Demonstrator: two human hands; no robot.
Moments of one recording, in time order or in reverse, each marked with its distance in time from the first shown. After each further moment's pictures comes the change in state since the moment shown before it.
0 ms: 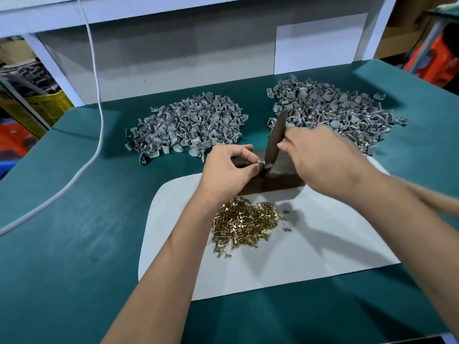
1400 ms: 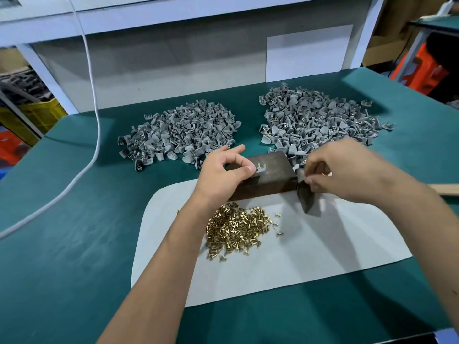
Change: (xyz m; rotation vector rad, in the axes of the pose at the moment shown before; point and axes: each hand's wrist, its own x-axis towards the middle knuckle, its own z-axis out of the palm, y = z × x) left_hand -0.002 0.000 0.001 -0.141 -0.041 -0.032; right_hand -0.011 0.062 0.000 0.076 -0.157 0.037
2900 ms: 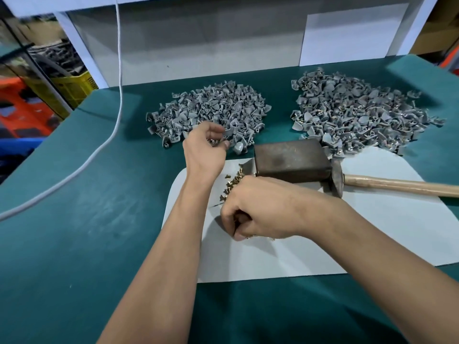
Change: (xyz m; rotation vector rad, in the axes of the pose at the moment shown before) left_hand 0.026 -0.048 -0.056 0.206 0.523 0.017; right_hand 0.004 -0.149 0.050 0.084 -0.437 -0.653
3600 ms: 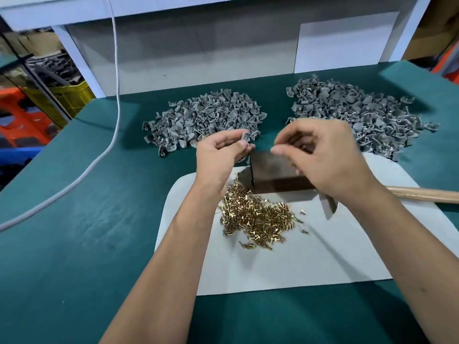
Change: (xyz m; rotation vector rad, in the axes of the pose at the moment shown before) left_hand -0.021 0.037 0.016 -0.657 -0.202 -0.236; right_hand -0.042 0.063 -0.025 0.434 0.975 0.178
